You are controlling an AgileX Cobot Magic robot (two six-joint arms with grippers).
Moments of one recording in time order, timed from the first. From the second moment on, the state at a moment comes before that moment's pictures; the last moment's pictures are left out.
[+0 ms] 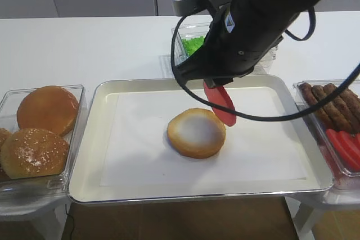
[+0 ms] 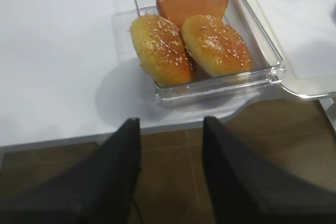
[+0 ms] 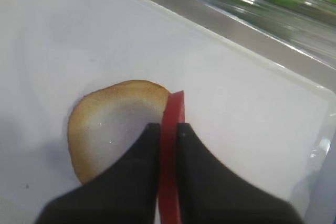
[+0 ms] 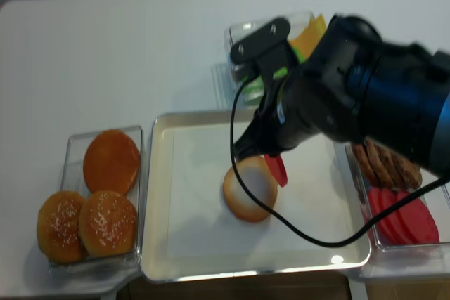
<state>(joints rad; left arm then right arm) -0.01 -0.02 -0.49 -0.03 1.19 -0.03 0.74 1.58 -1.20 -0.21 0.79 0.34</state>
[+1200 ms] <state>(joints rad) -0.01 -0.02 -0.49 -0.03 1.19 -0.03 0.74 1.64 -1.21 -0.12 0.75 0.33</state>
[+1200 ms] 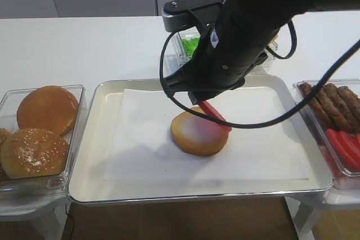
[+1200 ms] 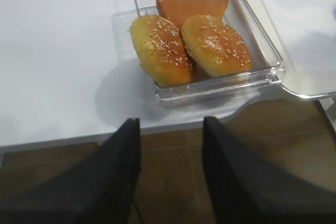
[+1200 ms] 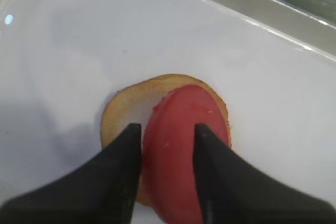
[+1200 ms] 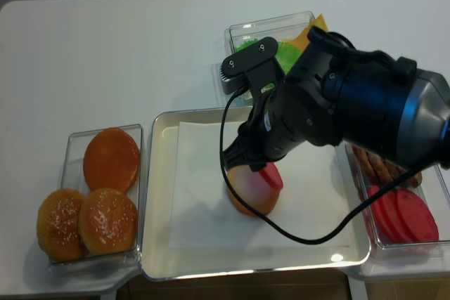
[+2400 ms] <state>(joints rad) -0.01 -0.02 -0.49 -0.03 1.19 -0.03 0.22 1.49 -1.23 0.06 1.02 0.08</state>
